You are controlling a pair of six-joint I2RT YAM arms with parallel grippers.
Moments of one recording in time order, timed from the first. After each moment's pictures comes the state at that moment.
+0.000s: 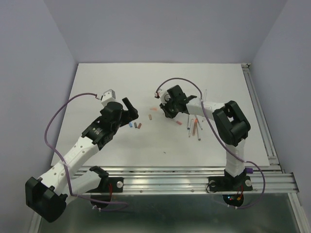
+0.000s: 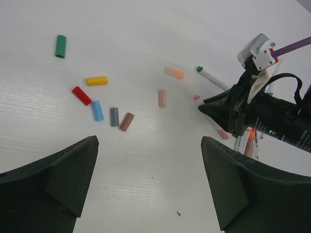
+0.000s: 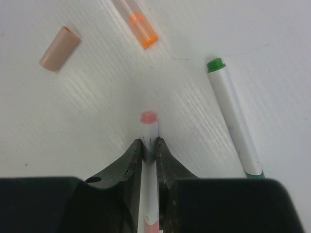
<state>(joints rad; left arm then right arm) -0.55 0.94 0.78 -0.42 -0.34 -0.79 0.59 2.02 1.36 -0.27 -0.22 -0.29</state>
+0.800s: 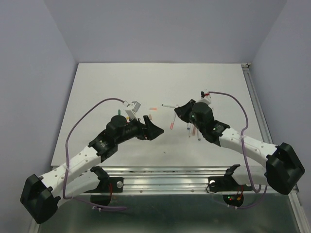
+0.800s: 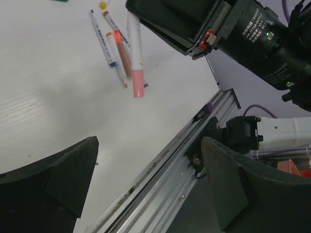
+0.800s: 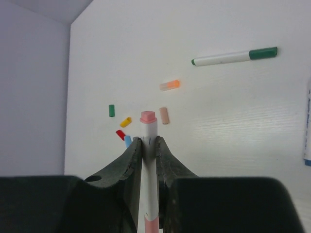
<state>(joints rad) -0.68 0.84 0.53 0.01 0.24 -0.75 0.68 1.25 0.73 0.16 0.27 0.93</state>
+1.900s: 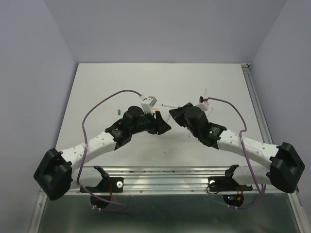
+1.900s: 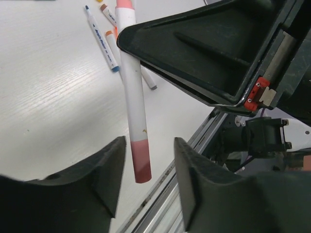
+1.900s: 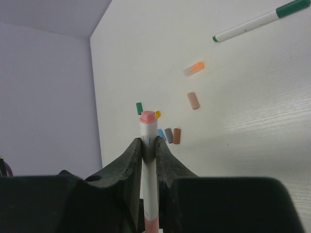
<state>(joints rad) -0.77 1.17 0.68 0.13 0.27 -0.65 0.85 1.23 0.78 0.06 0.48 1.26</state>
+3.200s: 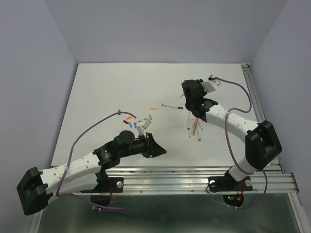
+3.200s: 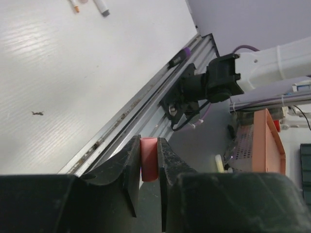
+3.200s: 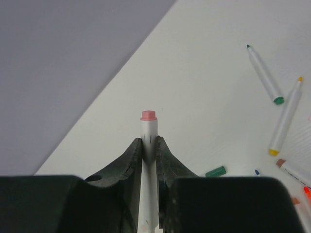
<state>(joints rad) -0.99 0.81 0.39 0.12 0.24 -0.89 0.61 1.58 1.15 -0.03 0.91 1.09</state>
